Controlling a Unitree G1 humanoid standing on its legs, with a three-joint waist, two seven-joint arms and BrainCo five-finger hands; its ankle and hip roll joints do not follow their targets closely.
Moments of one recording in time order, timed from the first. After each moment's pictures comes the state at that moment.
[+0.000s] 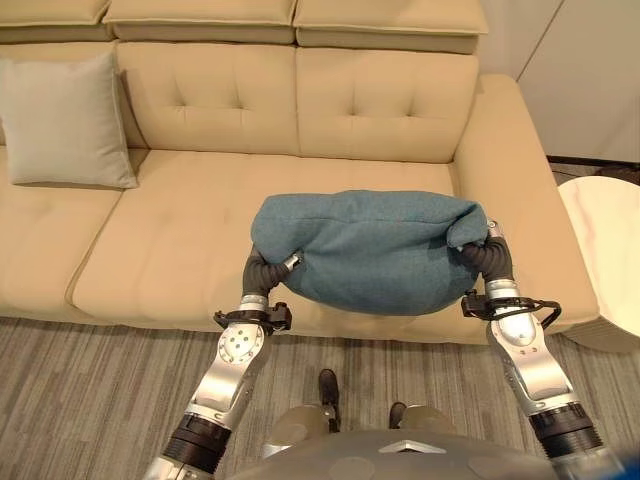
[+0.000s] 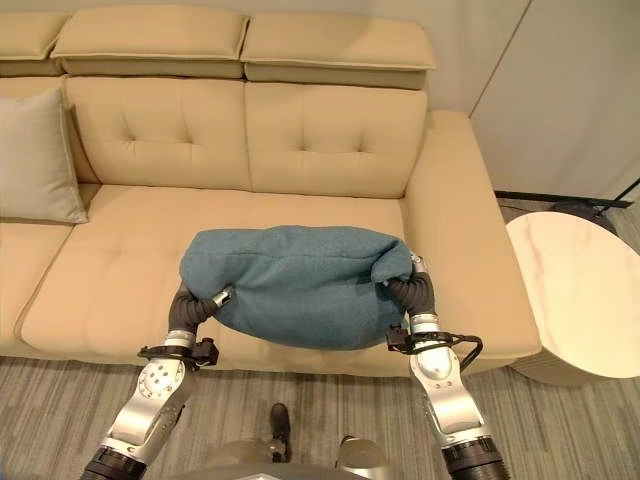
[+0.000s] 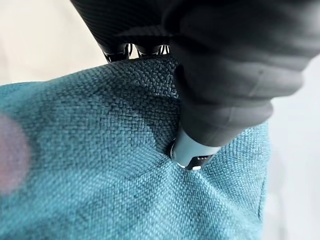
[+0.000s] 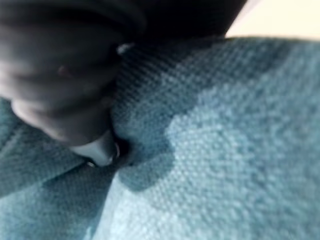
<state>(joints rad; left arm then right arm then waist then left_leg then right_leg) 0.08 0.36 -0.23 0.00 -0.33 -0.16 0.29 0.04 -0.29 0.18 -0.02 0.10 -0.16 -0.22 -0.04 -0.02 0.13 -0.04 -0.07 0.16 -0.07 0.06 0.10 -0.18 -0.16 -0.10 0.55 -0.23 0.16</state>
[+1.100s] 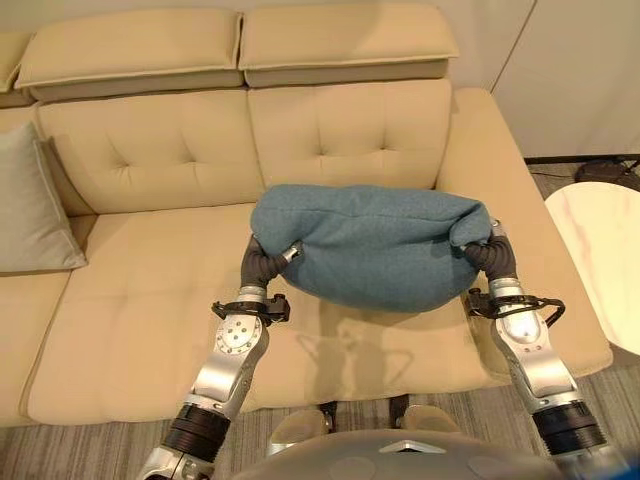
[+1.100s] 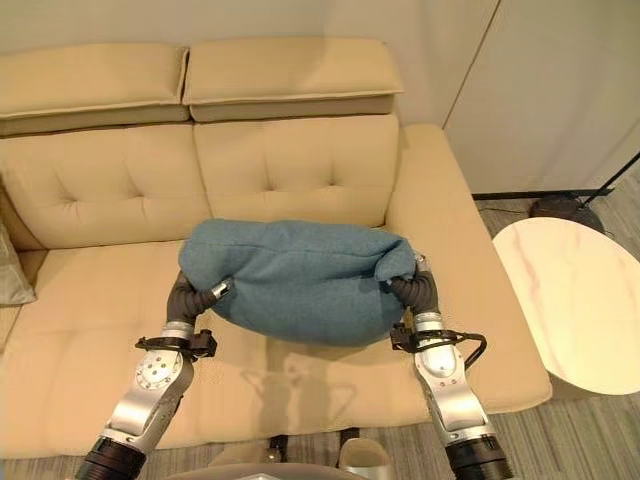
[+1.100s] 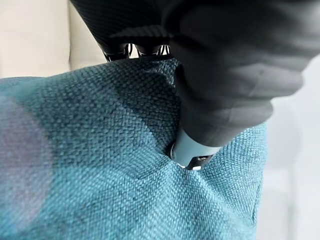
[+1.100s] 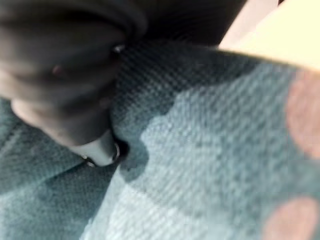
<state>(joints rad) 0.05 0.33 -0.22 0.01 -0.33 -0.16 0.27 0.02 -0.35 0.16 -0.01 0.09 -0.15 -0.20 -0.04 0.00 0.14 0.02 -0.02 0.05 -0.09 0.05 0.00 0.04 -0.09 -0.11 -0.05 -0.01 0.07</state>
